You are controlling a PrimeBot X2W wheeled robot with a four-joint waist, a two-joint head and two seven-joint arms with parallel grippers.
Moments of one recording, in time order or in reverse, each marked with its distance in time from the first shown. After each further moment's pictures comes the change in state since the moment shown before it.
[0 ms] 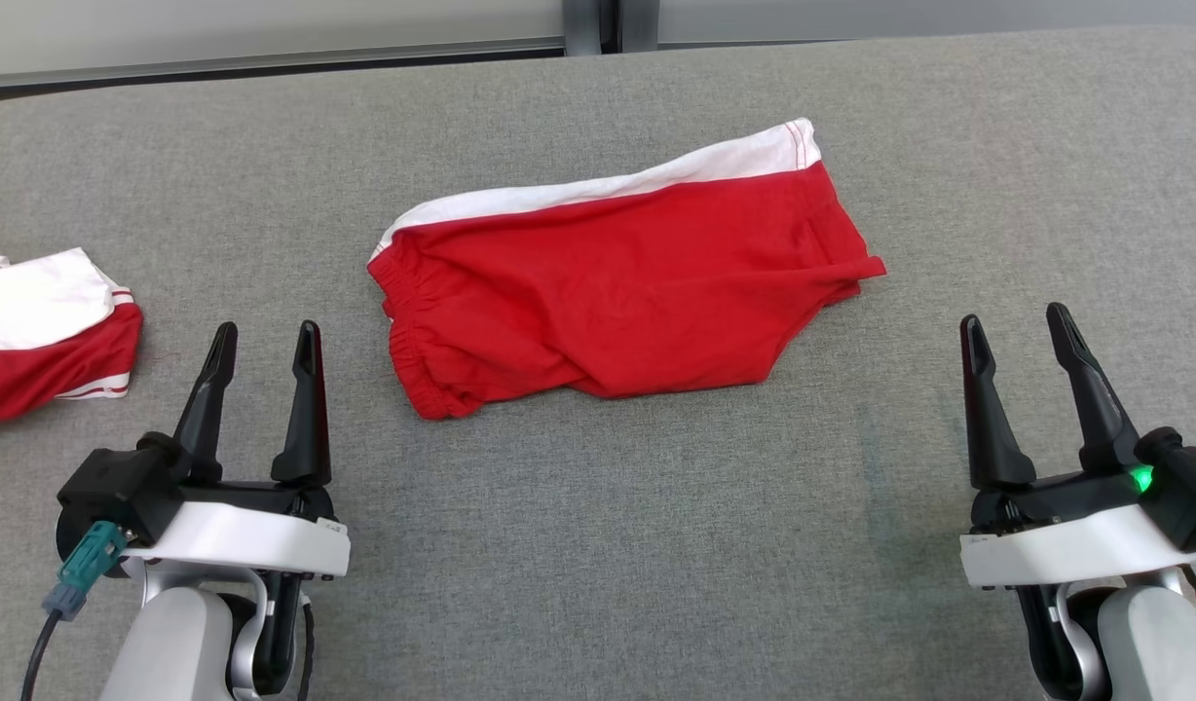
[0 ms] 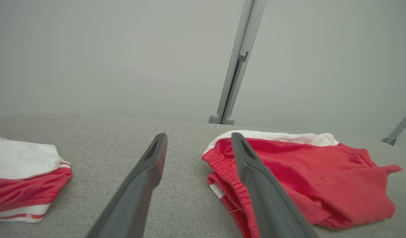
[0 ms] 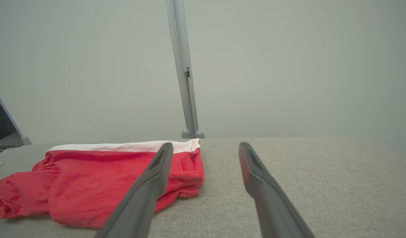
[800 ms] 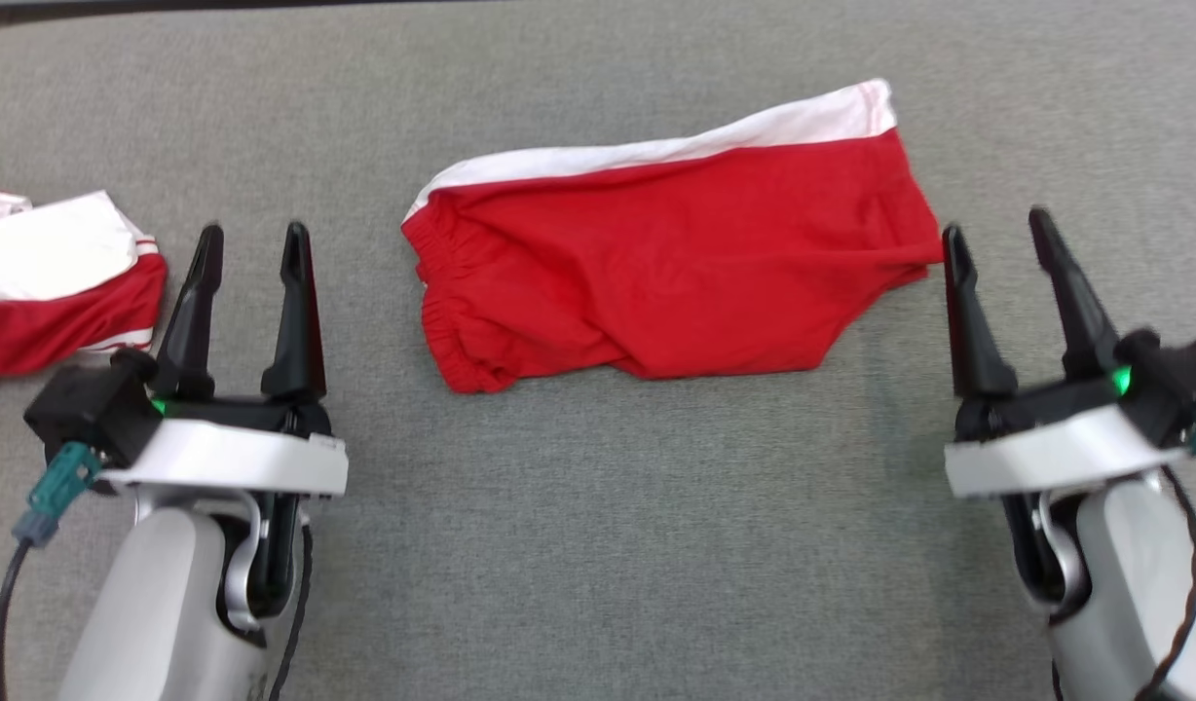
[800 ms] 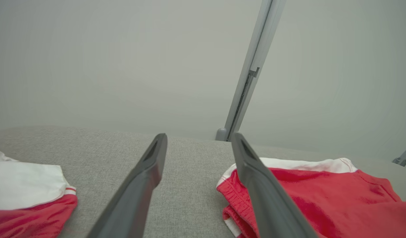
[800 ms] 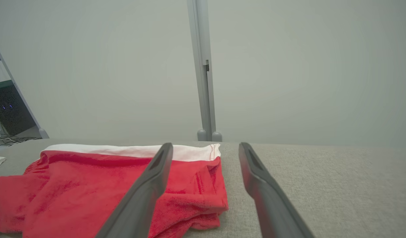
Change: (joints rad) left arm -0.151 0.030 -0.063 -0.001 -0.091 0.040 0.000; right arm -0.244 -0.053 0.076 0.219 0.031 0.000 -0.069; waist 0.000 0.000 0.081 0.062
